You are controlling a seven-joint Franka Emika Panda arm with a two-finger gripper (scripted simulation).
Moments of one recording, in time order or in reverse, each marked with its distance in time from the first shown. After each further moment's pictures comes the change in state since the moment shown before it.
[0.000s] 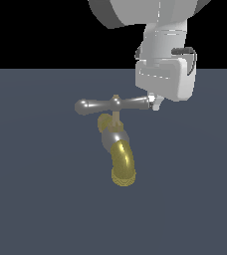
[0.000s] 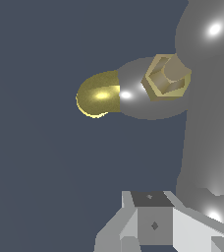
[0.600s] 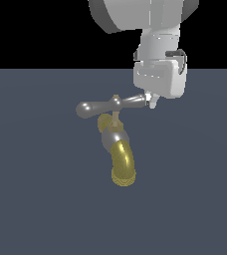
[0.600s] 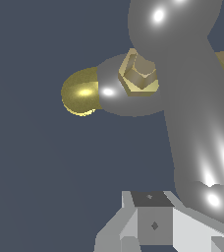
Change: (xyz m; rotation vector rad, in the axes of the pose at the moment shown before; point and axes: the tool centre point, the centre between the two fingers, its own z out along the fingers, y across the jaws) arm -0.005 0.027 0.002 0.010 0.006 0.005
